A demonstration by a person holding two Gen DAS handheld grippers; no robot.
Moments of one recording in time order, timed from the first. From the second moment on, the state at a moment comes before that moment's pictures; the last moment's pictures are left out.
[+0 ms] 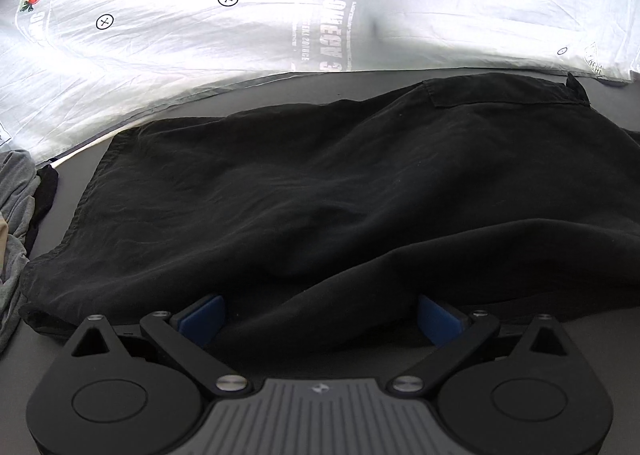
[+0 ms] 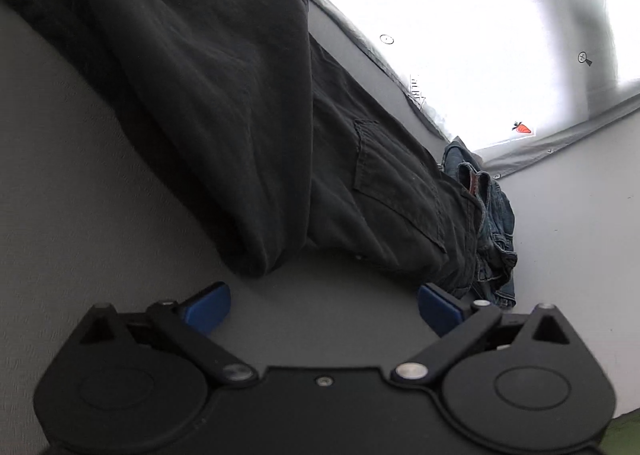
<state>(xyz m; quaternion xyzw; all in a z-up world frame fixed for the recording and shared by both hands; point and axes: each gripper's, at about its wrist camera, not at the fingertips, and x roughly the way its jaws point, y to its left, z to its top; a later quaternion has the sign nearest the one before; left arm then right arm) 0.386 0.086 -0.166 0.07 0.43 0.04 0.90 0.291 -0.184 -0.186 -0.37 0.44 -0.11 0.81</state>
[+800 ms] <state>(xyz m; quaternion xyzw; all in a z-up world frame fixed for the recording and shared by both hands) 0.350 0.209 -0.155 0.00 0.43 0.23 0.87 0.291 -0.107 -0.208 -0.56 0.27 0.19 0.76</state>
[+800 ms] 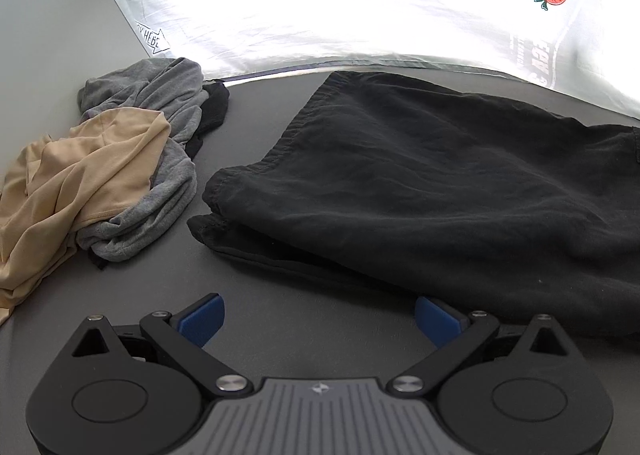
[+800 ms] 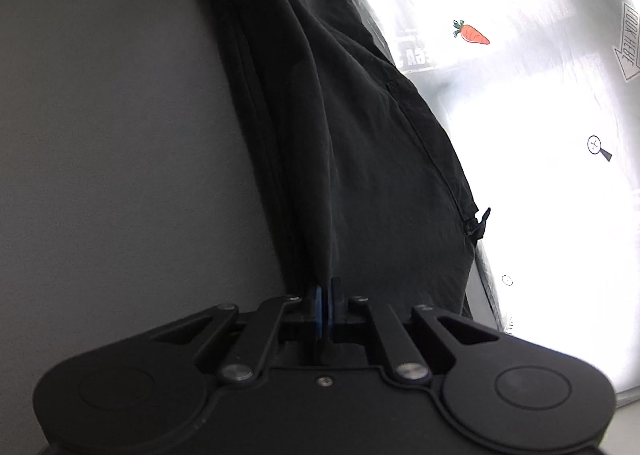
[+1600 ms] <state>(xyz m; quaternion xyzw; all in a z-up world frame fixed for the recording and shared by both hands) 0.405 0.351 -0.138 -0.27 0.37 0.24 0.85 0.313 -0.066 -0.151 -0.35 0.38 0.09 0.85</state>
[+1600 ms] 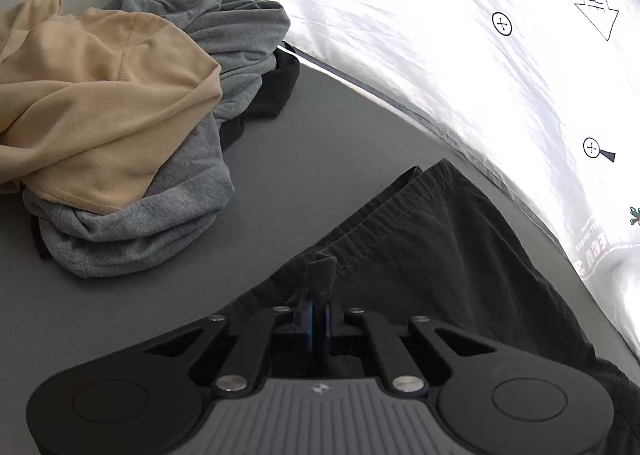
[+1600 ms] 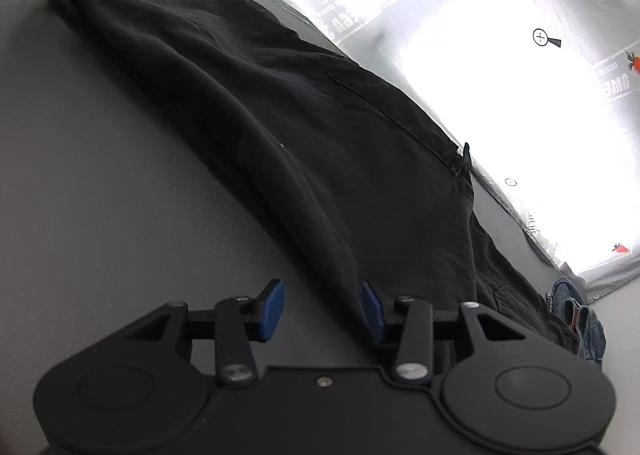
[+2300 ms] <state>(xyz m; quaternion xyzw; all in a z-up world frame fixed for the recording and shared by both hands) 0.343 0.303 -0.086 -0.18 0.33 0.28 0.88 0.356 -0.175 -0.099 -0.11 0.34 -0.04 0.93</state>
